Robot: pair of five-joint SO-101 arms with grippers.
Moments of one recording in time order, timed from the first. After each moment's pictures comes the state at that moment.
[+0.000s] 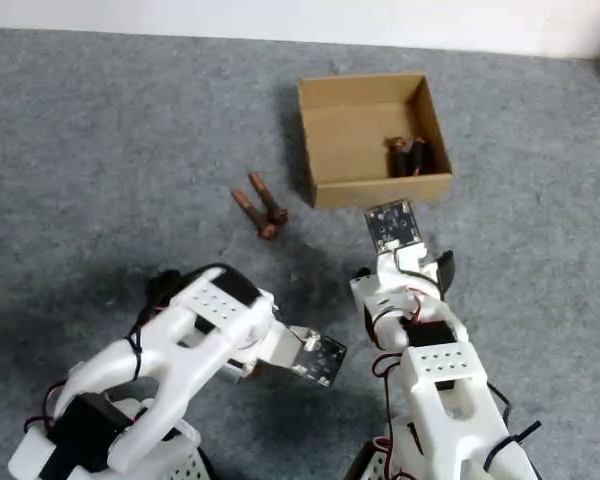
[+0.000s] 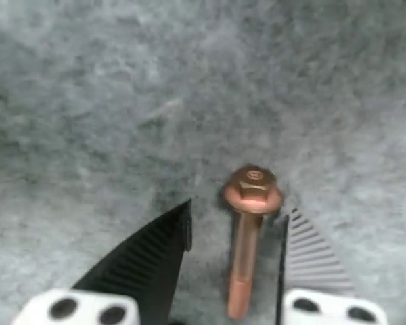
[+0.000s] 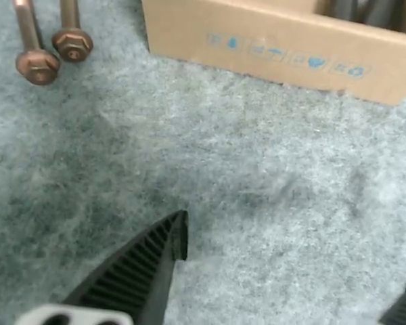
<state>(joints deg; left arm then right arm) 26.9 -15.8 55.5 58.7 -76.9 -14.3 -45.0 76.1 22.1 12.2</state>
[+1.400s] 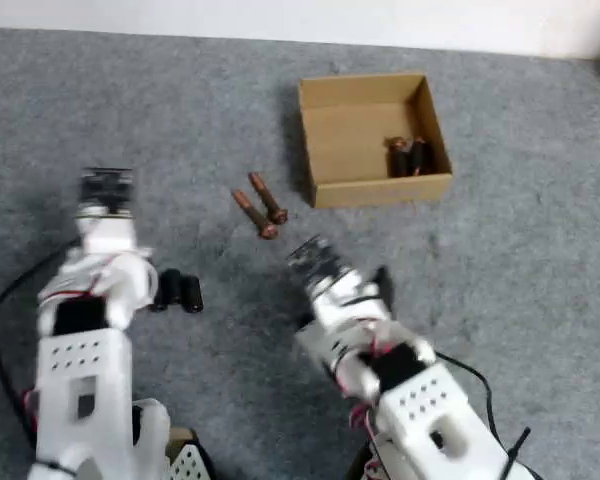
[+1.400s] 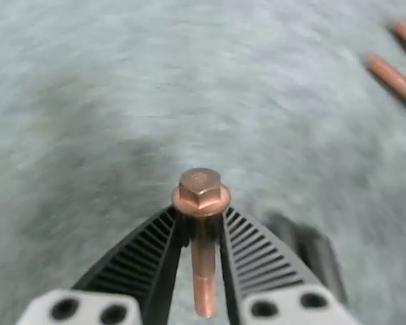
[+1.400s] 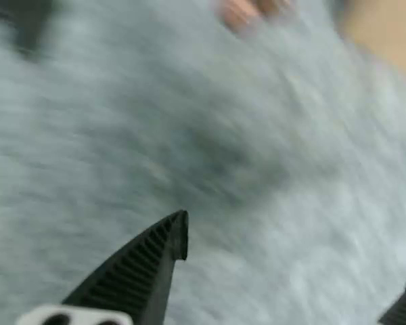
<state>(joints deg) -17.5 -52.3 65.5 42.4 -3.9 -40.0 -61.0 76.1 41.3 12.2</state>
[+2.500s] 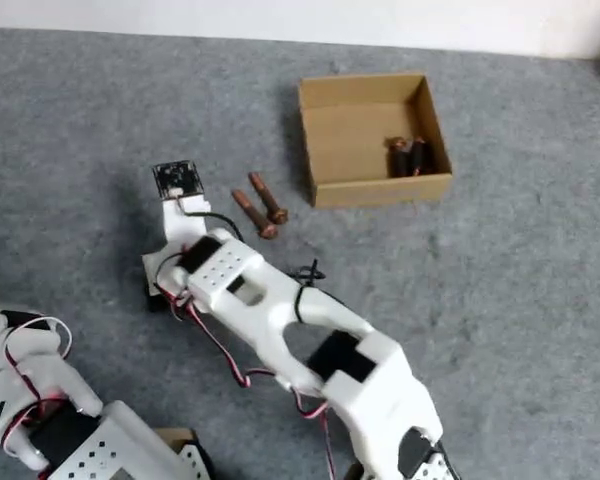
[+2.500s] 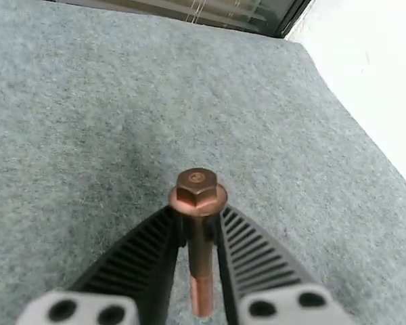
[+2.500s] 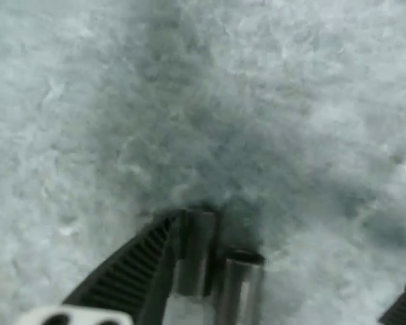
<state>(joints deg) -54.6 -101.3 85.4 43.6 31.2 -56.3 29.8 -5.1 43.6 -29.3</state>
